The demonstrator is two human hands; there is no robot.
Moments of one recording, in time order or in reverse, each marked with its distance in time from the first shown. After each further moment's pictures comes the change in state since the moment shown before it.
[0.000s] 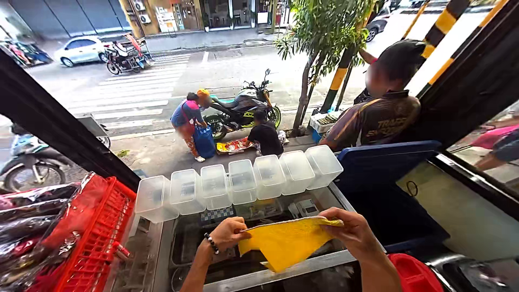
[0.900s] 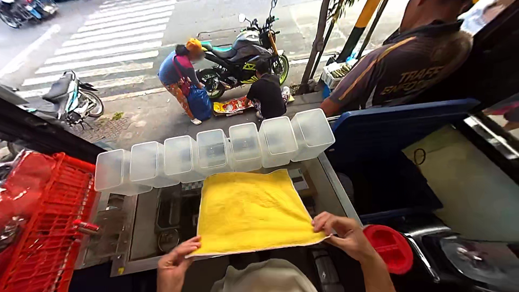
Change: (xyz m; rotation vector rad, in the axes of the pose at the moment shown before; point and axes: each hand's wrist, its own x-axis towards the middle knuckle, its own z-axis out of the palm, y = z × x) left_hand -0.092 0.082 0.109 -0.344 0.821 -0.237; right_hand -0.125 0.114 -0.119 0.187 -0.117 0.216
